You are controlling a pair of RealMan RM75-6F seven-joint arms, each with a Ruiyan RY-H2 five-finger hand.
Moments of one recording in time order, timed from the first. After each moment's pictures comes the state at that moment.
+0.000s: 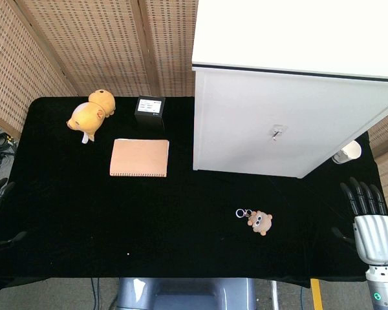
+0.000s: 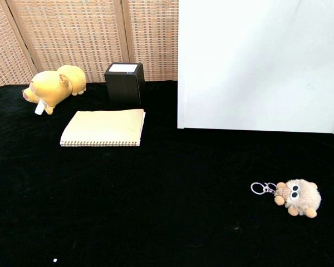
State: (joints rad) left arm -0.05 -0.97 0.01 -1.76 1.56 1.53 -0.01; right arm 0.09 -1.19 0.03 -1.56 -1.57 1.65 -0.11
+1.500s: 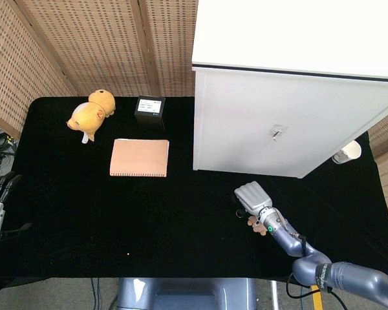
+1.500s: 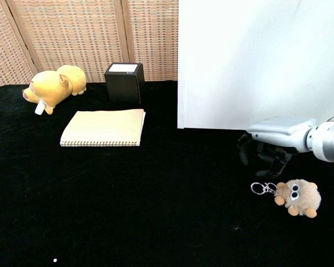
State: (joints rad) left arm -0.11 -1.02 -0.04 -1.72 1.45 1.42 0.05; right arm 0.71 -1.52 0.13 -1.42 -1.13 0.72 -0.40
